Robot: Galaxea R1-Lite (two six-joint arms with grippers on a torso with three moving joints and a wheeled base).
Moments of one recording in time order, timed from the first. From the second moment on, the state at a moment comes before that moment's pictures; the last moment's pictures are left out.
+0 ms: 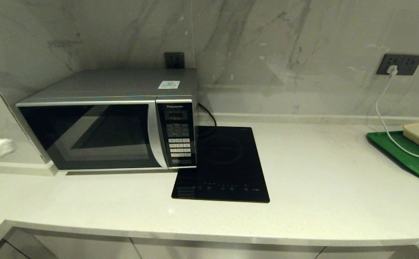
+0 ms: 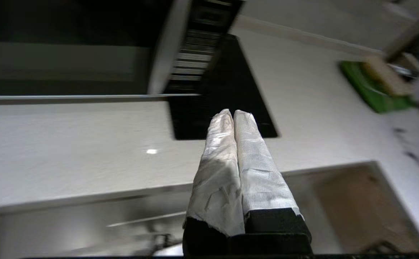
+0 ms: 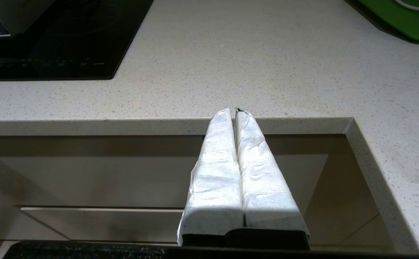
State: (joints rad) left arm -0.01 0.91 -0.93 0.24 -0.41 -0.30; right arm 0.00 0.00 -0.06 0.14 -0.04 0.09
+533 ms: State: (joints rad) left arm 0.23 1.53 -0.95 -0.18 -1.31 -0.27; right arm 0.00 0.00 -0.06 0.14 -0.04 0.09
